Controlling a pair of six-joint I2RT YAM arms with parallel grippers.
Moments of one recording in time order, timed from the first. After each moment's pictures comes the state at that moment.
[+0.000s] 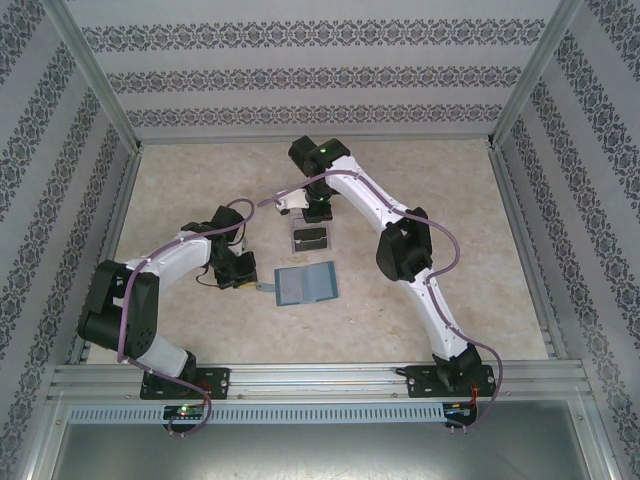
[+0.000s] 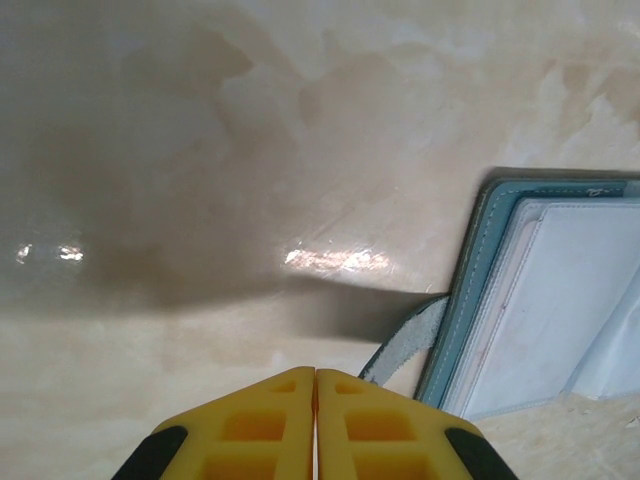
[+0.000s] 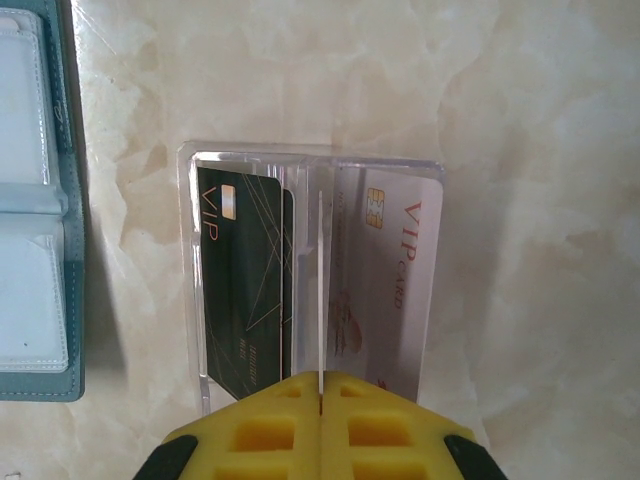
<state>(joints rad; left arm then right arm) -0.26 1.53 0.88 -0.76 0.33 -0.56 0.60 2.48 2.49 -1.43 -0.17 -1.08</state>
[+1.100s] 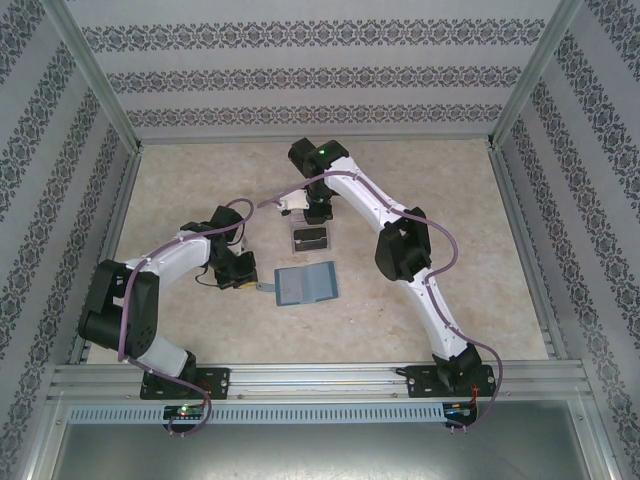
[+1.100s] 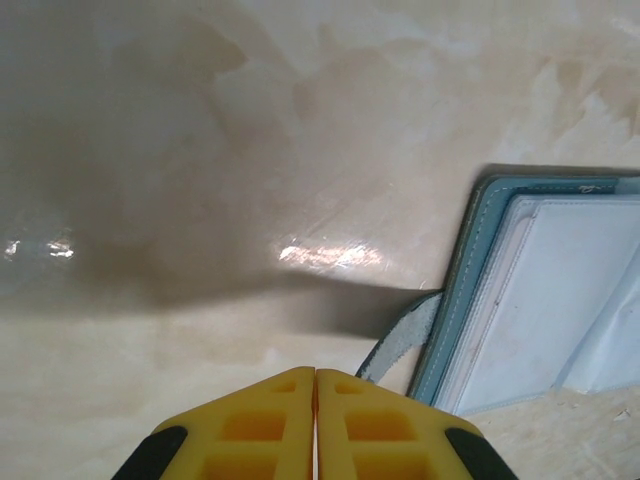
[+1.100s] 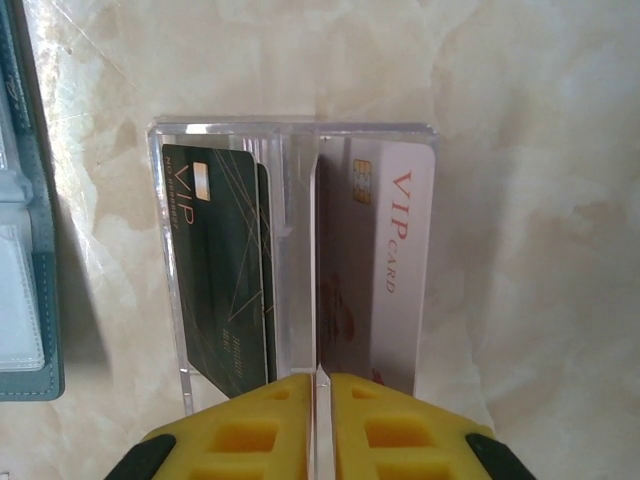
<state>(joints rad) -0.26 1.53 0.88 -0.76 0.35 -0.56 0.60 2.50 2.48 -1.42 -0.11 -1.04</state>
